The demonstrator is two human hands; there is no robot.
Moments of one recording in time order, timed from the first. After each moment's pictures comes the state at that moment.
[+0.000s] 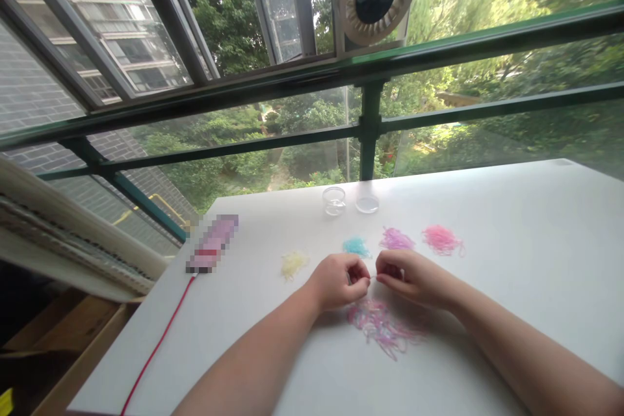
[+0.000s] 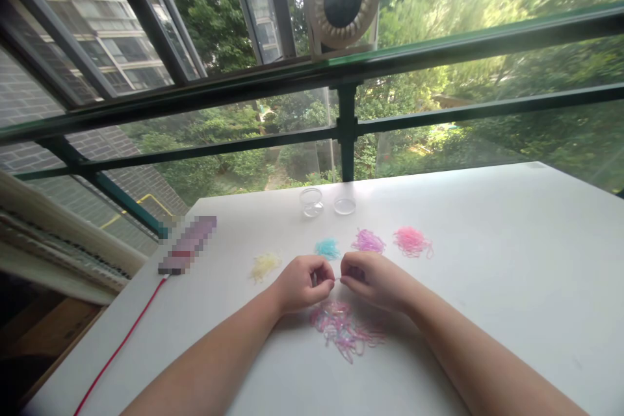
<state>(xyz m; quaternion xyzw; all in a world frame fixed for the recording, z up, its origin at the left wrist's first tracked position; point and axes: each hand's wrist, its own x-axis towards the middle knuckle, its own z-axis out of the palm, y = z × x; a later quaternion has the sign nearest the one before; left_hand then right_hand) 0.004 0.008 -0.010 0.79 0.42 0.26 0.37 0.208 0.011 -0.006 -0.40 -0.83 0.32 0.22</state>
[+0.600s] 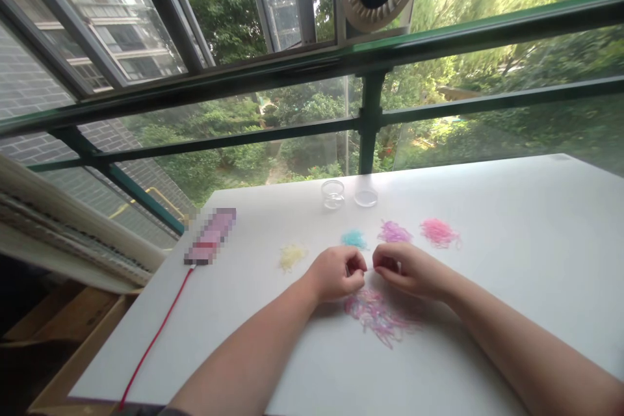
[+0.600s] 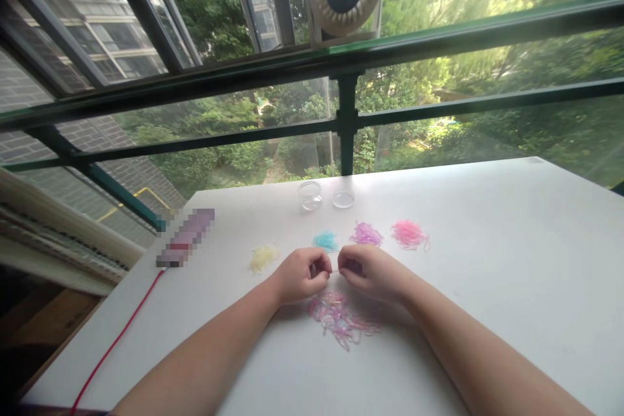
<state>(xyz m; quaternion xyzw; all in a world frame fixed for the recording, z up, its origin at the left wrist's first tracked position) 0.004 0.009 -0.010 0.80 0.43 0.24 0.34 0.207 0.010 -0.006 -0.40 -0.83 0.32 0.22</state>
